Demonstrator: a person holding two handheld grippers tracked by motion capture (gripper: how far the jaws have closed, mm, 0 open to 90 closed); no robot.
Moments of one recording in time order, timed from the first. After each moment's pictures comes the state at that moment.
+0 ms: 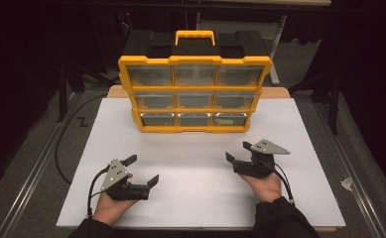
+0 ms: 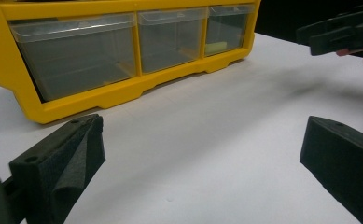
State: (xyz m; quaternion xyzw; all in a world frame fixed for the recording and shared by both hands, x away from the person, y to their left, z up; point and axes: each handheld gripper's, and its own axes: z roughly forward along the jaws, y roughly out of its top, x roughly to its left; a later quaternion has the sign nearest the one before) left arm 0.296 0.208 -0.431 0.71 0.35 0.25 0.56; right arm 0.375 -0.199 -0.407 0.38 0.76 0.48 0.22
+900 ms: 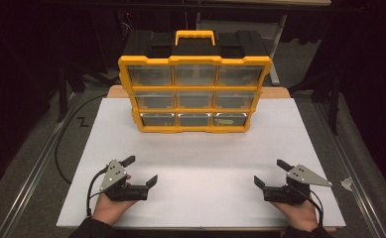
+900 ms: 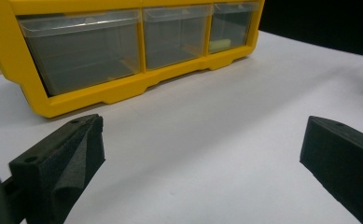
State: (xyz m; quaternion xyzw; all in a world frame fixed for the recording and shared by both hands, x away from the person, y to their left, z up) left arm 0.294 0.210 -0.430 0.70 0.36 0.25 0.55; right arm 0.312 -0.279 -0.417 0.38 0.74 0.50 0.26
